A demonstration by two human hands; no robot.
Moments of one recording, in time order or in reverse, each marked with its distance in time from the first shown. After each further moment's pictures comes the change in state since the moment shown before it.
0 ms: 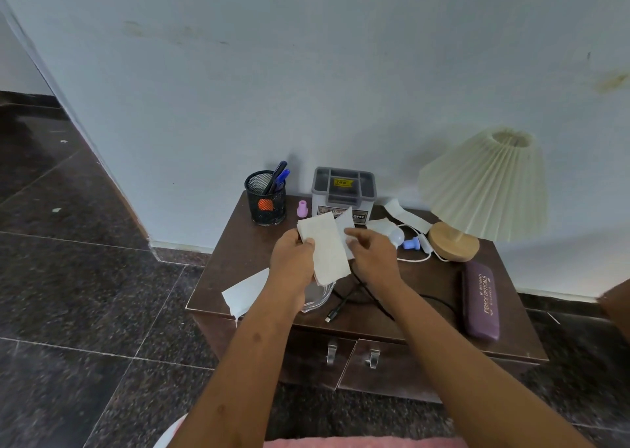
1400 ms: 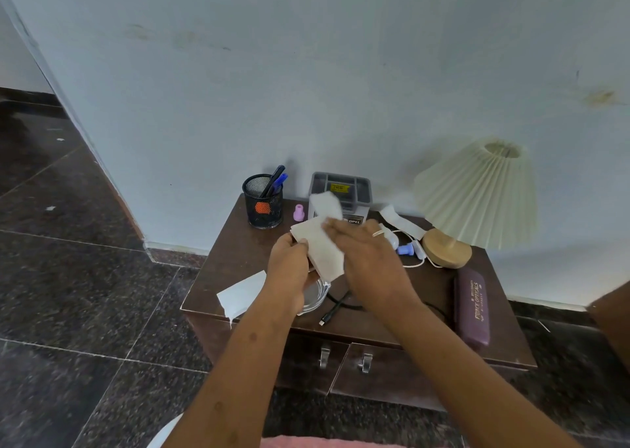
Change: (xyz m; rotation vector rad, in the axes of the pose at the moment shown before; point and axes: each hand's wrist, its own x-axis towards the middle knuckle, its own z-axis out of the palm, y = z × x) left_hand -0.005 0.003 0.004 -0.305 -0.017 -0.072; right_hand -0.049 -0.053 -0.027 -0.768 -0.001 -0.747
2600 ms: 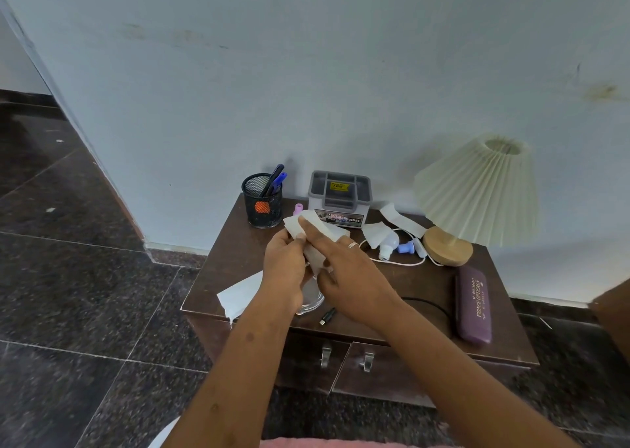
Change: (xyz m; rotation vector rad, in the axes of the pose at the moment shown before) left_hand 0.005 0.000 -0.004 -0.014 0.027 0.032; right_hand 0.000 -0.017 0.005 0.314 -0.253 0.095
